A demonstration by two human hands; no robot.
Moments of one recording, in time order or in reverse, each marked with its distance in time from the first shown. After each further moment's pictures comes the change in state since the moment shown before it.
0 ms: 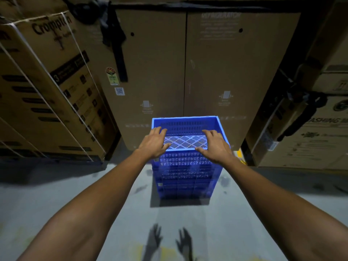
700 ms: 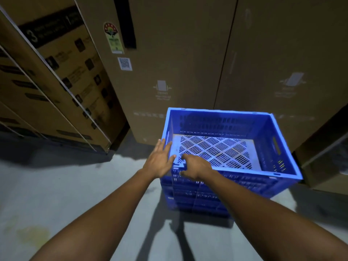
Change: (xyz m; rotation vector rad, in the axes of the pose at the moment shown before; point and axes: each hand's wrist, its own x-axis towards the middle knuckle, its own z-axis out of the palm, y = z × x) left_hand 0.146 -0.146 0.240 -0.234 -0.073 -0.215; right_hand 0.217 -0.028 0.277 -0.058 -0.542 -0.167
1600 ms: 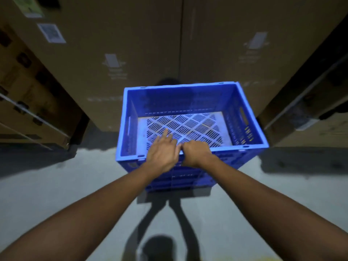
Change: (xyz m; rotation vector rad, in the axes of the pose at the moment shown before) left_hand 0.037 0.108 0.064 0.212 -0.114 0.258; right_hand -0.030 0.080 -0.011 -0.165 -0.027 0.172
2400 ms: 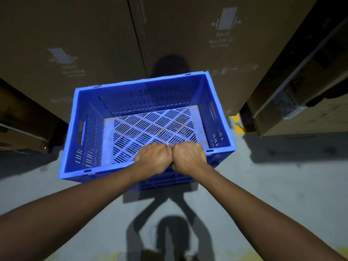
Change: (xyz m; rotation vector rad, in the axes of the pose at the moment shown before) left_hand 0.051 0.113 -0.010 0.034 -0.232 -0.166; right_hand -0.017 0.102 0.019 0.046 0.189 -0.007
